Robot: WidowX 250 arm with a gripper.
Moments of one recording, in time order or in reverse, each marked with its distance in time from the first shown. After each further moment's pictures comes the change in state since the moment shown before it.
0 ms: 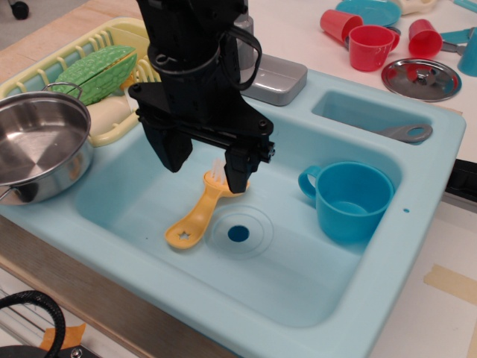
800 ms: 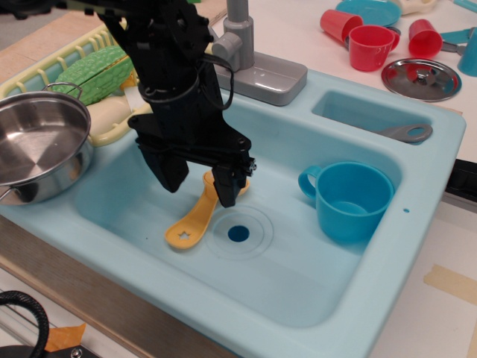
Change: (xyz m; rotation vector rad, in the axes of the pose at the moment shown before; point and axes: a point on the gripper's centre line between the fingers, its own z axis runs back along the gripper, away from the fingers) arm 0.004 0.020 -0.047 -0.105 0.046 0.024
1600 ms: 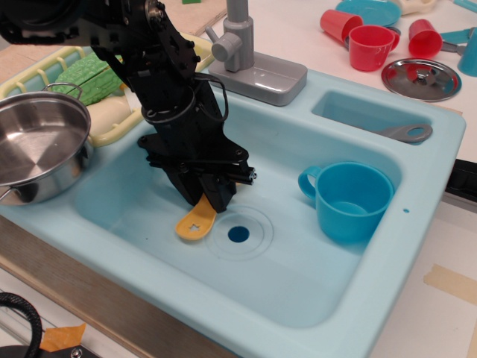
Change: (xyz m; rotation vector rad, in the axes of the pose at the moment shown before) arm 0.001 0.004 -0.022 -0.064 0.005 0.009
